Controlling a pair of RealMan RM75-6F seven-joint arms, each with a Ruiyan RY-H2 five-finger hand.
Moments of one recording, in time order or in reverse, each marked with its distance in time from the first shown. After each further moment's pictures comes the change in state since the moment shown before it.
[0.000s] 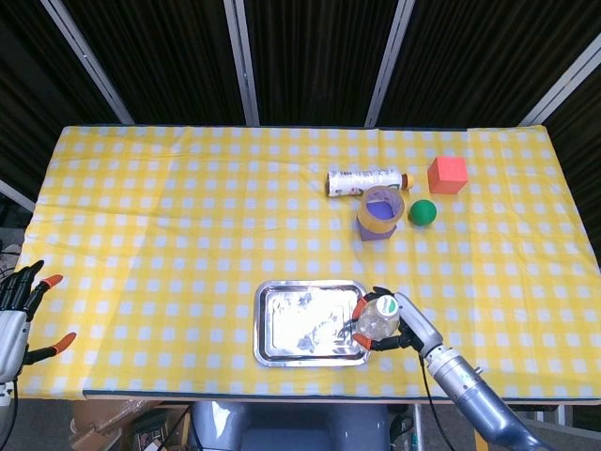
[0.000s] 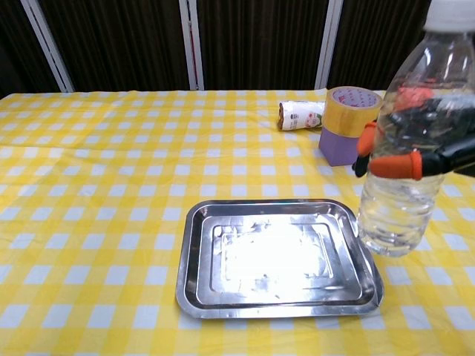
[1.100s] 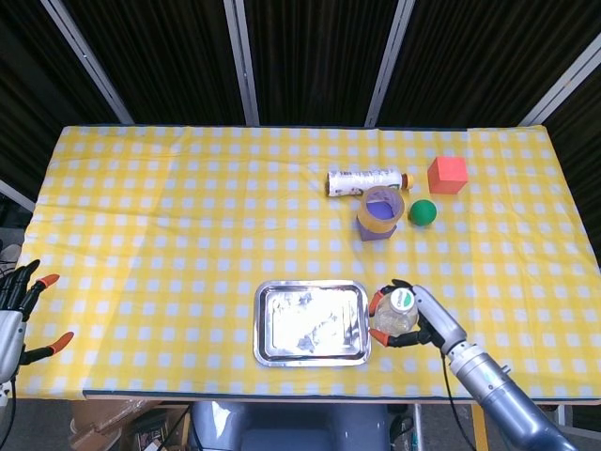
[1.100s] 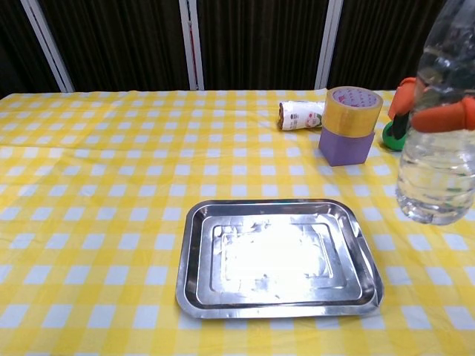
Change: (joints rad) left arm 0.005 0.007 -0.004 -0.004 -0.001 0.009 -0.013; right arm 0.009 0.192 0.033 -0.120 0.064 -0.035 -0.015
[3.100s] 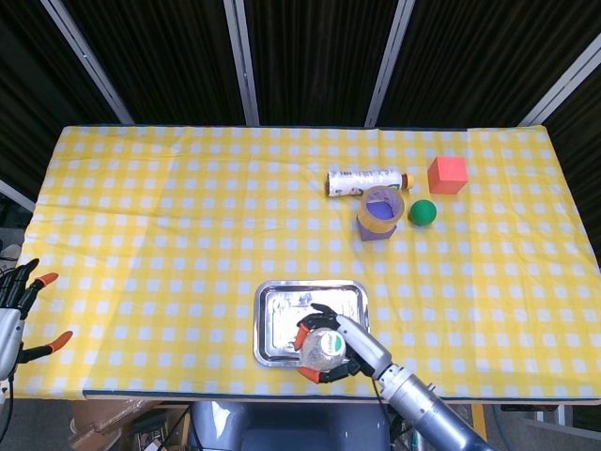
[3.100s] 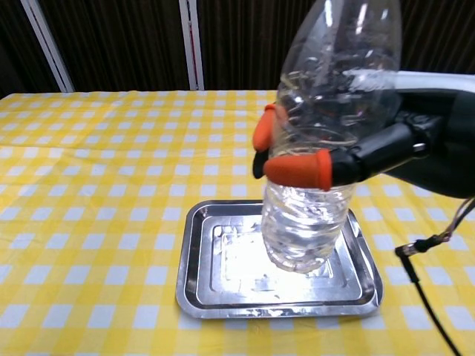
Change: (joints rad) left arm -0.007 0.016 -0.001 0.002 -0.012 -0.021 -0.039; right arm 0.072 -0.400 -0.085 0.020 -0.122 0.100 -0.148
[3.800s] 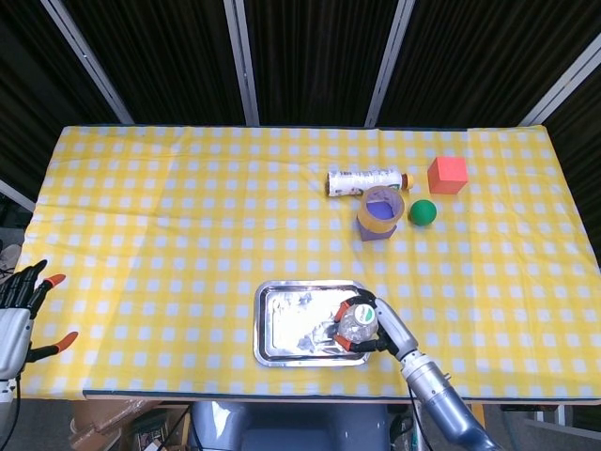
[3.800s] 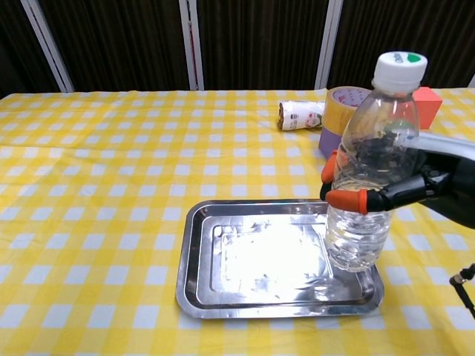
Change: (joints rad) left arm -0.009 -0.025 0.000 0.003 -0.013 -0.022 0.059; right arm -0.067 -0.100 -0.045 0.265 0.062 0.101 0.042
